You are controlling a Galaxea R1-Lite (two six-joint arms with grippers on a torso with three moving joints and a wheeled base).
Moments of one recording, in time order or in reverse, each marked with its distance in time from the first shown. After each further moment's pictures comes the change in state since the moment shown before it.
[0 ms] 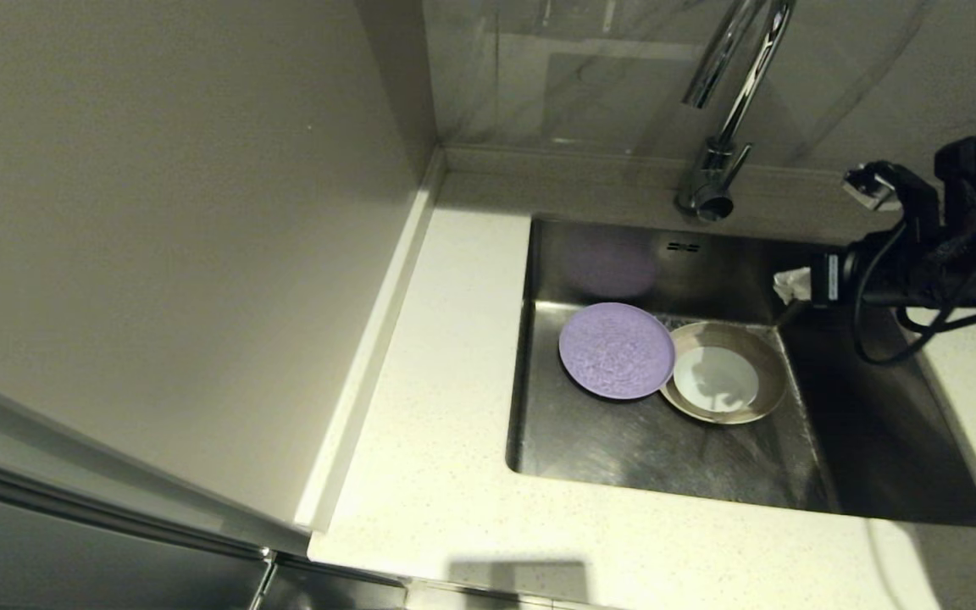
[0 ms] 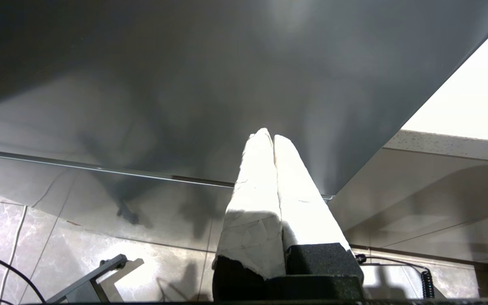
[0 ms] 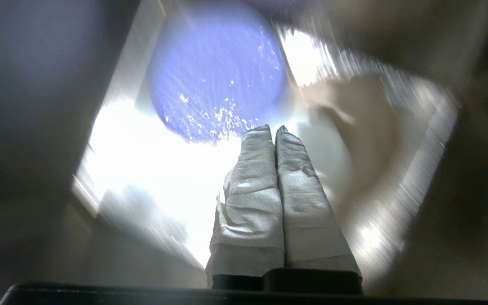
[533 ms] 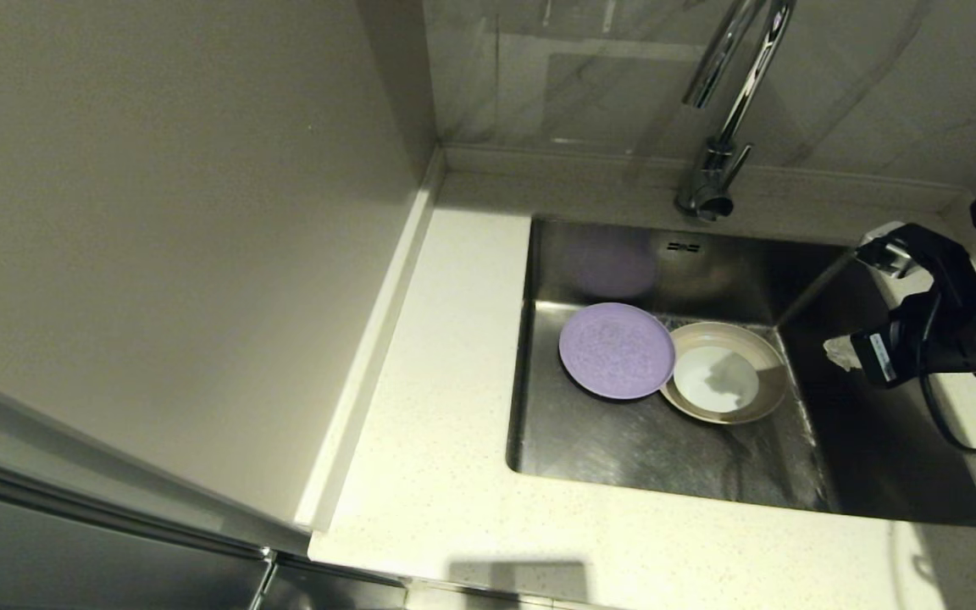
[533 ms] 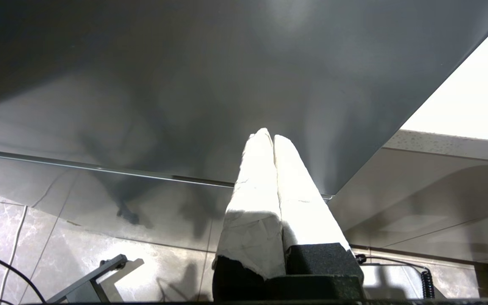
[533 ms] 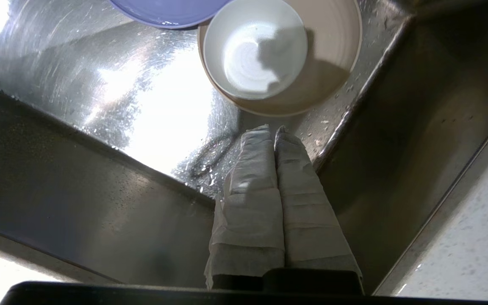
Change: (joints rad) left arm 0.000 0.000 0.000 0.000 0.000 0.000; right arm 0.001 -0.140 0.182 0.131 -0.164 -0.269
